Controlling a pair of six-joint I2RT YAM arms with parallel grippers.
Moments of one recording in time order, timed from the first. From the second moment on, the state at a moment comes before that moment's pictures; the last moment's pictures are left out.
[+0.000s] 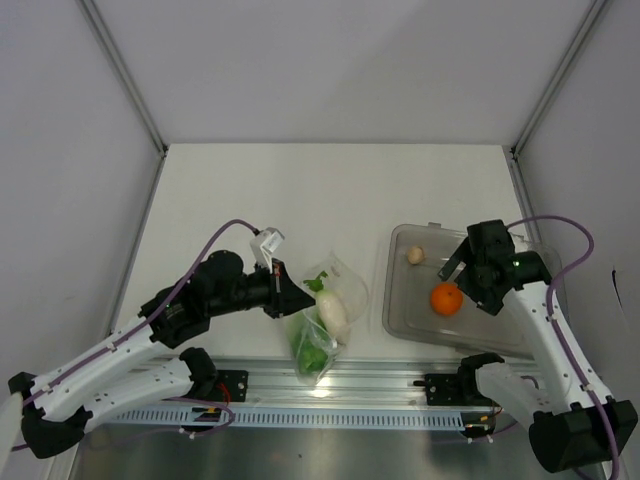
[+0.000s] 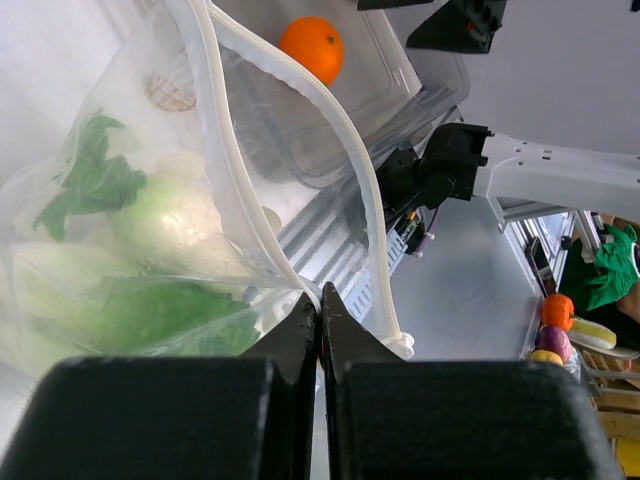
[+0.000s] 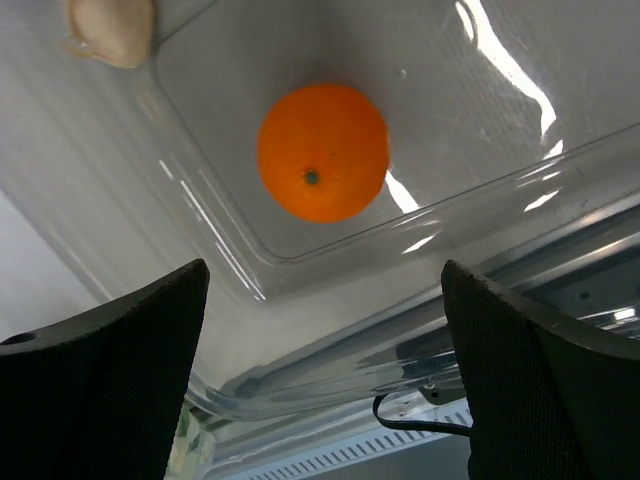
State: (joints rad) left arm -0.91 0.72 0.78 -0.44 0.22 -0.70; right arm 0.24 0.97 0.97 -1.14 0.23 0.83
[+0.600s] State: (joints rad) left arm -0.91 0.72 0.78 -0.44 0.22 -0.70; right arm 0.11 1.01 0.68 -0.88 0.08 0.82
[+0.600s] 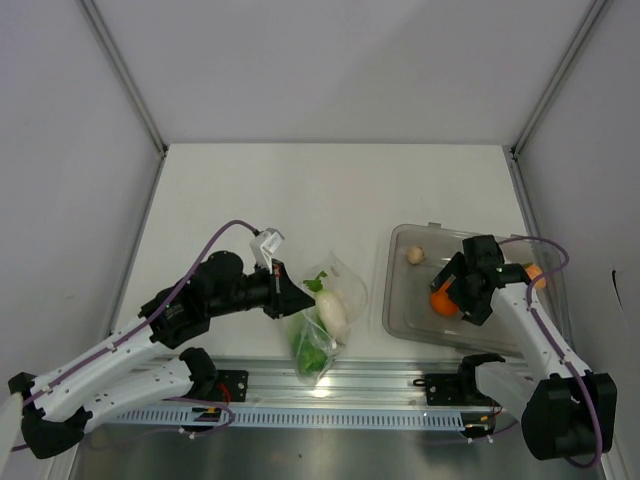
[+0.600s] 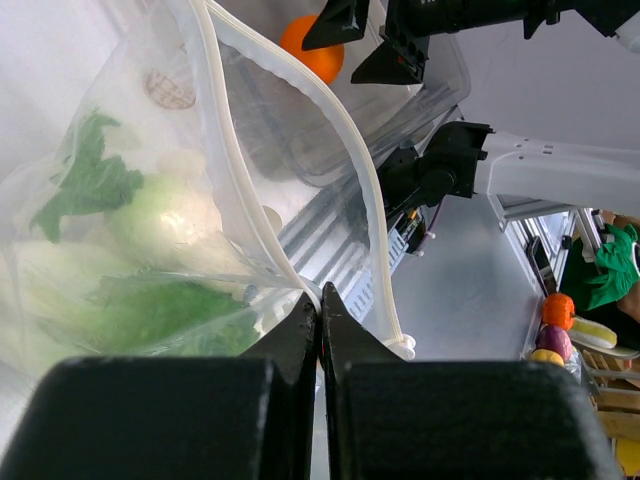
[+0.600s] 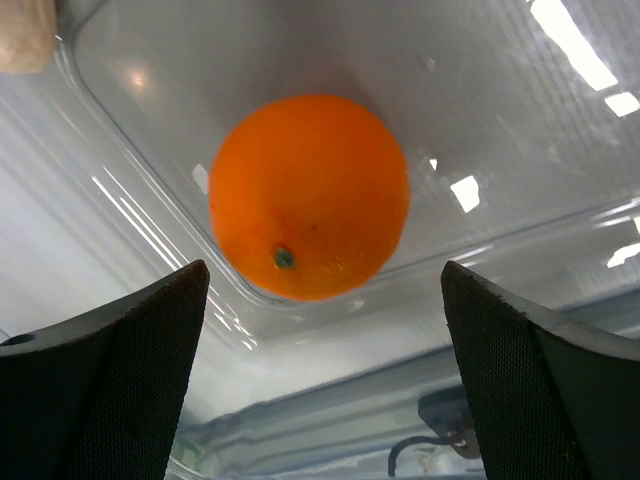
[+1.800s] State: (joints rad) left arm -0.91 0.71 0.76 -0.44 0.22 -0.70; right arm 0.66 0.91 1.16 -0.78 -0.14 0.77
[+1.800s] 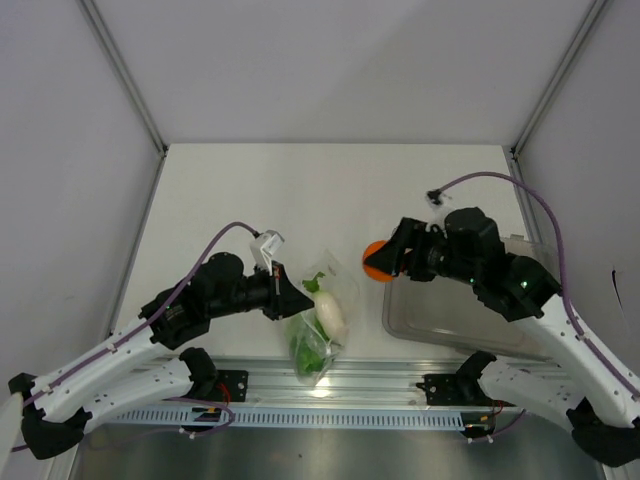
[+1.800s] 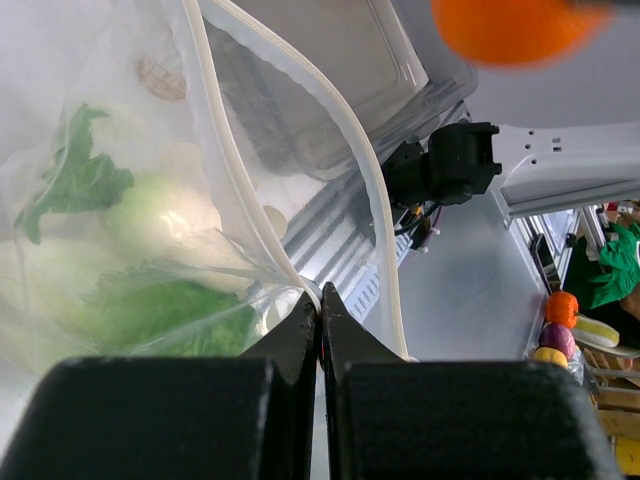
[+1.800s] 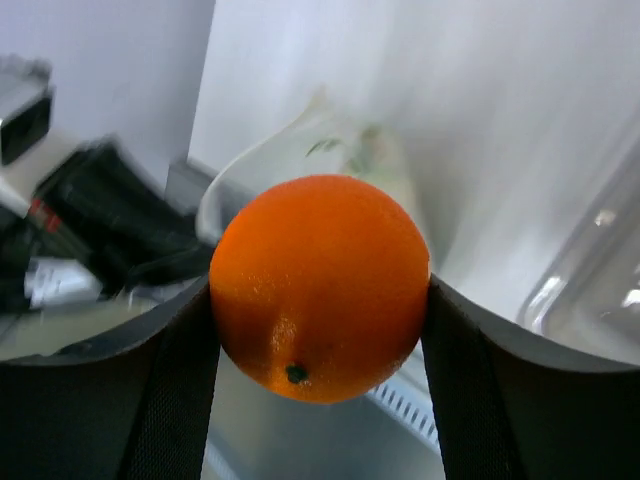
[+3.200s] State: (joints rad) left arm -0.91 0.54 0.74 -0.60 0.15 -0.70; right arm 1.18 1.51 1.40 -0.74 0.15 0.89
